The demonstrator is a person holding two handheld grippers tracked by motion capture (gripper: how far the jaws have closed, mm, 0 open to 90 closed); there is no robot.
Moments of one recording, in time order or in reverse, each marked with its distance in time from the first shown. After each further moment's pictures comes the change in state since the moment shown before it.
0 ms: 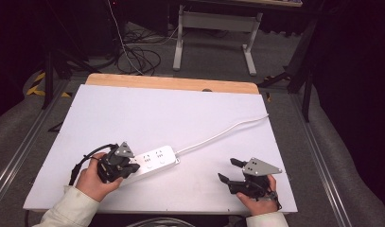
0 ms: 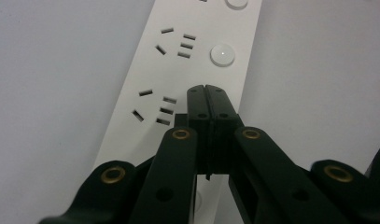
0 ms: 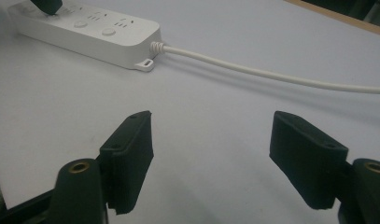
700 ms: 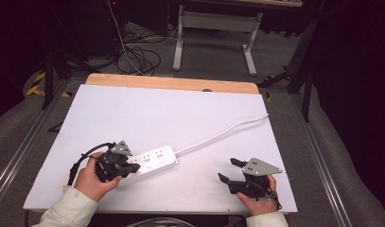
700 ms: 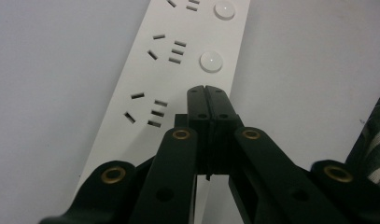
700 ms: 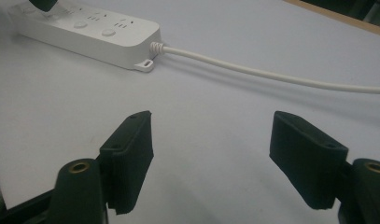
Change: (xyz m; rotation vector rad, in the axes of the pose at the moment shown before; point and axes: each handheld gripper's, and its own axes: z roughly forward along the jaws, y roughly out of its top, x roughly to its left) left arm 0.004 0.000 -0.005 -0.022 -0.057 -0.034; right arm 0.000 0.000 0.000 -0.002 0.000 0.003
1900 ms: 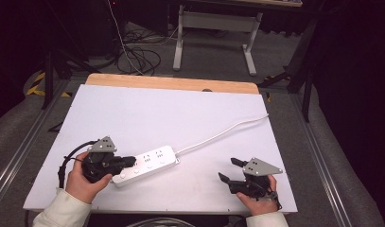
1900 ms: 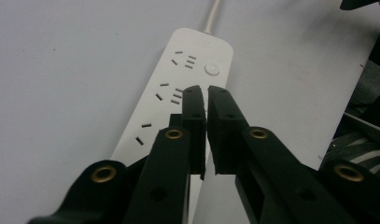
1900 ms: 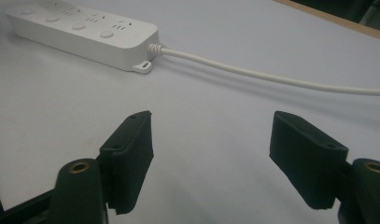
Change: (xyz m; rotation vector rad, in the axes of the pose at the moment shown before) left arm 0.003 -0.011 -0.032 -0.236 -0.038 -0.062; right arm 0.000 0.000 -0.001 -0.004 -0.009 -0.006
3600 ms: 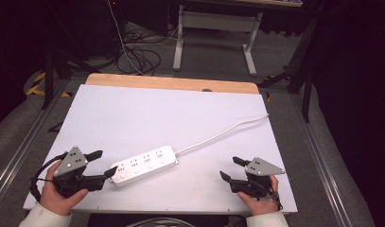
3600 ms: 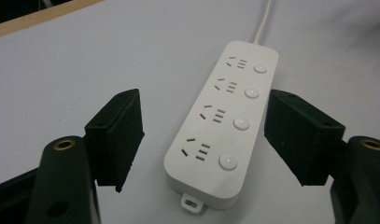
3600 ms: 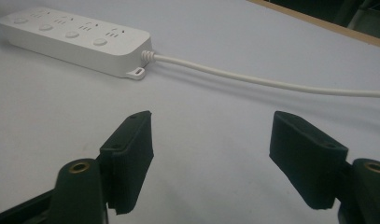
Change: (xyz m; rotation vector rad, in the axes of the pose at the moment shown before) left arm -0.003 -0.041 -0.047 -0.165 0.233 0.073; right arm -0.001 0.001 -0.004 -0.021 -0.023 0.016
